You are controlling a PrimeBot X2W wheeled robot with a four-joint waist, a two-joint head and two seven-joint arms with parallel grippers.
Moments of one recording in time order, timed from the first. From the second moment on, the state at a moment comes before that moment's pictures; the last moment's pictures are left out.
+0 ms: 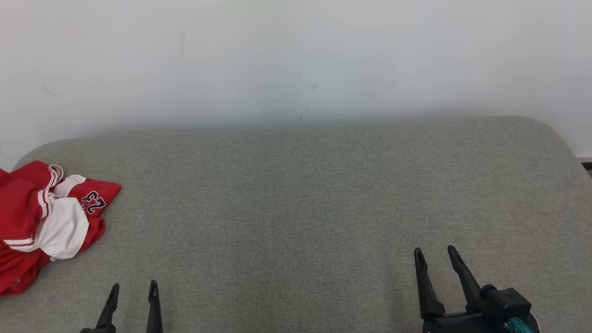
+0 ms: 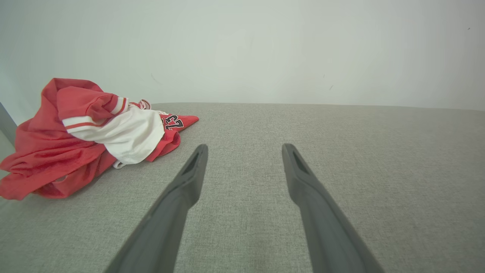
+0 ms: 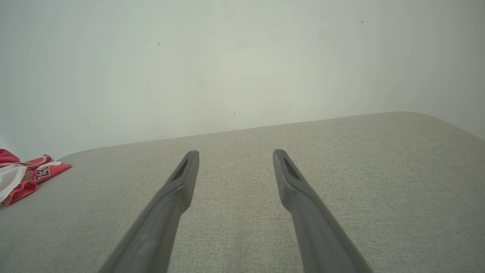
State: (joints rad) left arm 0.01 0.05 0.10 0.27 -0.08 -0.12 -0.26; right arm -0.02 -0.05 0.02 0.23 0.17 0.13 -0.26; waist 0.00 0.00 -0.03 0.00
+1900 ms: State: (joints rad) left arm 0.04 0.05 0.18 0.26 -0.07 -0.06 -0.26; right arm 0.01 -0.05 0.03 0.25 0.17 0.13 -0.26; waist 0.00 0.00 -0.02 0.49
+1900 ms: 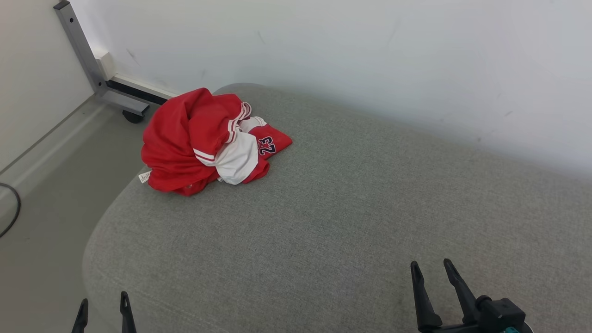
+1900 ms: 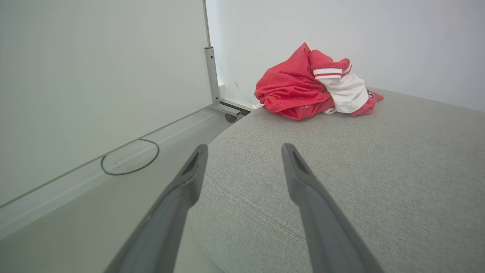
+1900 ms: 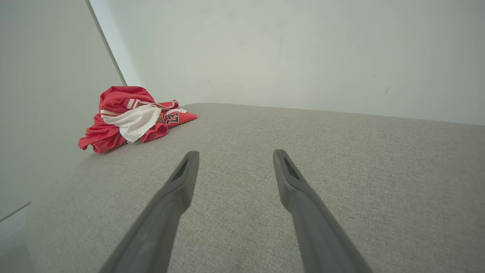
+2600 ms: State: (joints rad) left arm -0.06 0.05 0.22 0.24 -0.17 -0.05 -0.26; right arm -0.02 -0.05 0.05 0.24 0.14 0.13 -0.26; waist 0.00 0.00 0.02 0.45
